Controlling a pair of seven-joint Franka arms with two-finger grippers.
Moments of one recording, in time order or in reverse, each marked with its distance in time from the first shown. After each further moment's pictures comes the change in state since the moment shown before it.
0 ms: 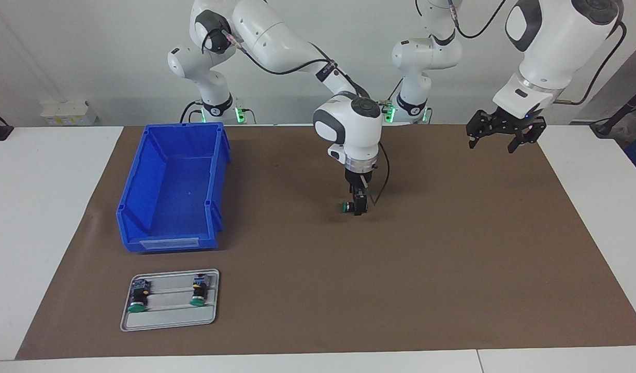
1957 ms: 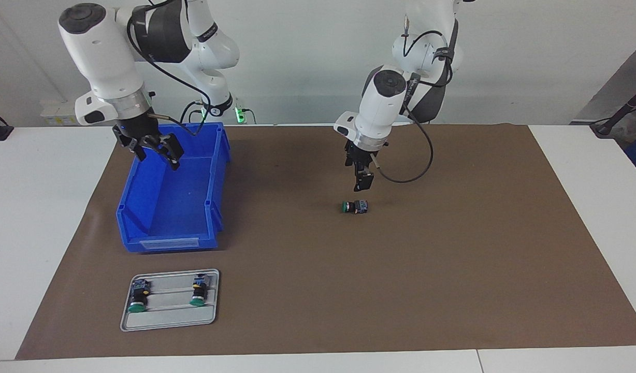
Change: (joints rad) left arm -0.521 0.112 -0.009 -0.406 -0.090 0.580 0.681; right arm -0.740 -0.644 -0.012 -0.310 0.125 -0.386 -2.018
